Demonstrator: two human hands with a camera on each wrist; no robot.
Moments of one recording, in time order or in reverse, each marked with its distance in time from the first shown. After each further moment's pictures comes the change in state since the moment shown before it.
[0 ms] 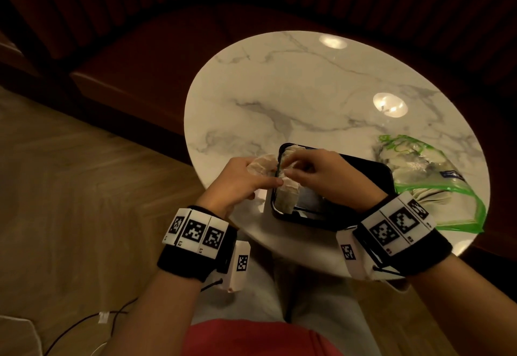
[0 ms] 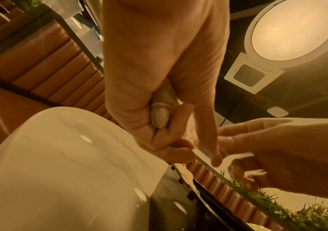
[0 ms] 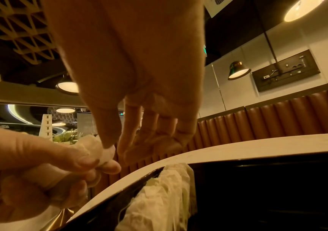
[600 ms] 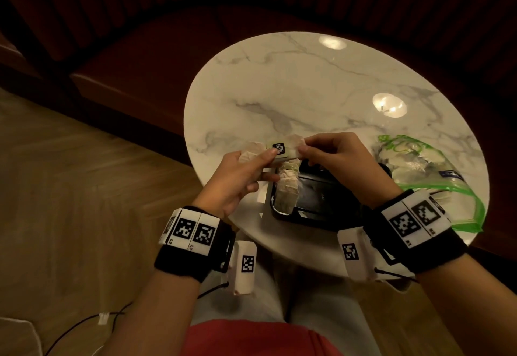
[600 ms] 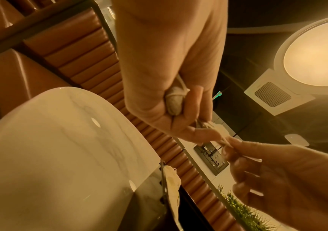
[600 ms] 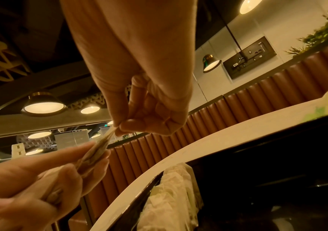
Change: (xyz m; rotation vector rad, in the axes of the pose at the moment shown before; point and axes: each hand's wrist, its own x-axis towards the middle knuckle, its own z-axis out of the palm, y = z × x) left_hand -0.004 0.013 0.004 -0.524 0.003 -0.014; right_hand -0.004 -0.001 -0.015 0.539 0.222 0.034
